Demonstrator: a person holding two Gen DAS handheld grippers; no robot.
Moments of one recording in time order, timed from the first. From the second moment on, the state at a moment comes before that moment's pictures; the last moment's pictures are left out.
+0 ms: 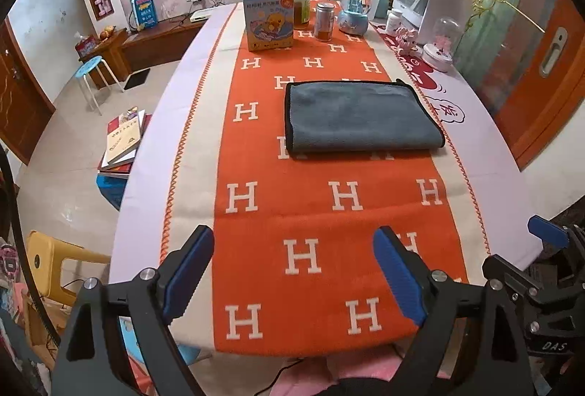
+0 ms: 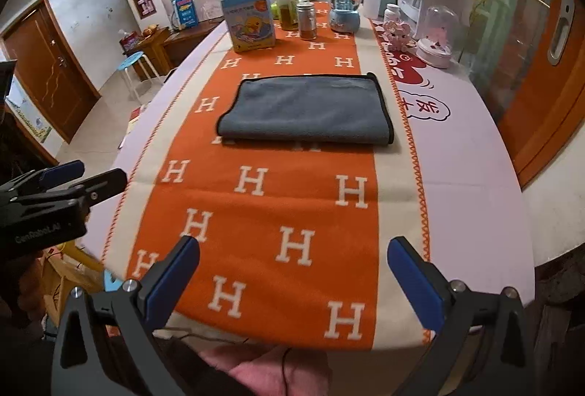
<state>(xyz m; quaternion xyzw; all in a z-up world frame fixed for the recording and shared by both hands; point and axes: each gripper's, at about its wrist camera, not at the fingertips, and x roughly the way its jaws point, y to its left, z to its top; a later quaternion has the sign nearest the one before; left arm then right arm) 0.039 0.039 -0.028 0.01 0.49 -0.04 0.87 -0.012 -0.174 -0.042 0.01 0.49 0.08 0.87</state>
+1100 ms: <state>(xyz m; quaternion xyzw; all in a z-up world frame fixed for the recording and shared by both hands) 0.003 0.000 -0.004 0.00 0.46 0.01 0.89 -0.026 -0.203 -0.031 0.04 0.51 0.03 0.86</state>
